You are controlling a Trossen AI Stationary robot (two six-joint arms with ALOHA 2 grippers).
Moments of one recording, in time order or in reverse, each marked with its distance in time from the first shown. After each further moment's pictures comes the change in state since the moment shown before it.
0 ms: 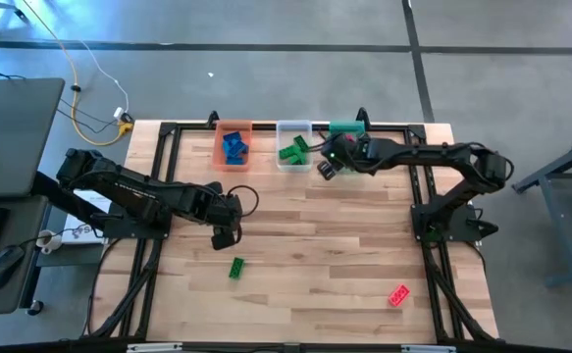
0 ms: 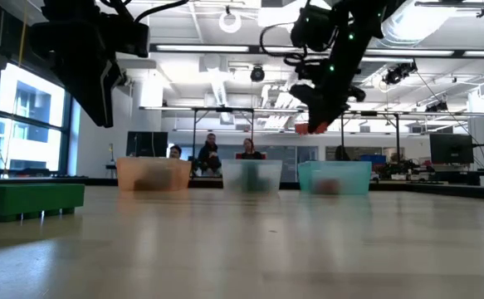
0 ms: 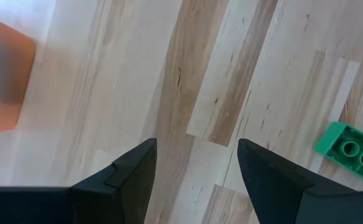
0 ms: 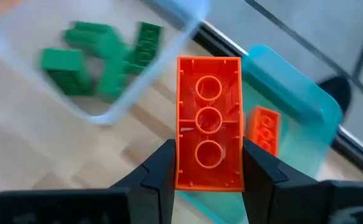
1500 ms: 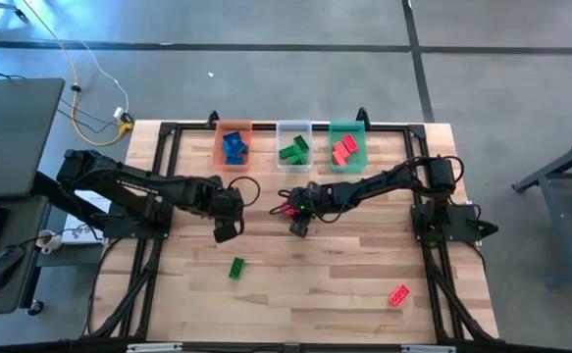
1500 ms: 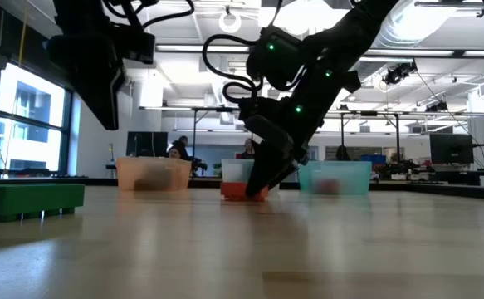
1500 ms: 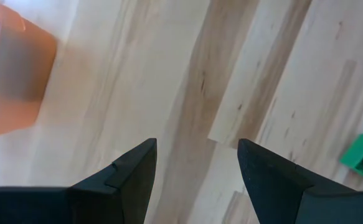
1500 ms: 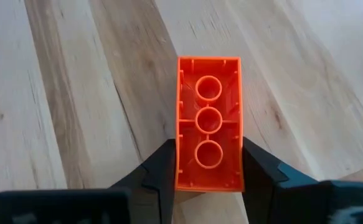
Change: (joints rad) left arm 0.081 0.000 0.000 -0.005 -0.001 0.042; right arm 0.292 0.408 0.001 0.467 -0.402 -0.080
